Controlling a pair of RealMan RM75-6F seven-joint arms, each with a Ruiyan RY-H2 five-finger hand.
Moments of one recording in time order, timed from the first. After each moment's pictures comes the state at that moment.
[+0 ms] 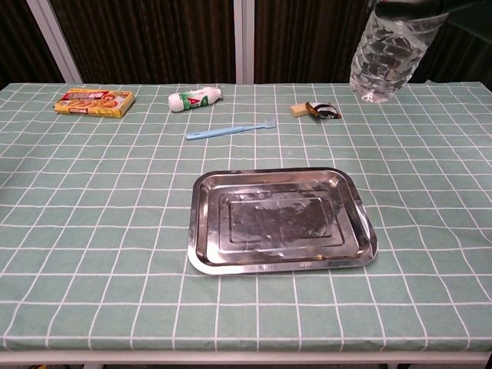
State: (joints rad) left arm -0.20 -1.30 -0.07 -1.37 1.50 1.44 -0.25; right arm 0.60 -1.27 0.31 -1.64 -1.39 0.99 0.85
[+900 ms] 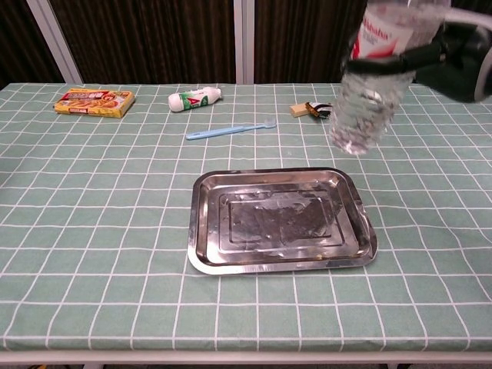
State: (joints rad) left arm -0.20 -1.30 -0.06 -1.36 1.50 1.43 -0.27; right arm 0.59 -1.37 0.25 -1.60 -1.30 0.91 0.84
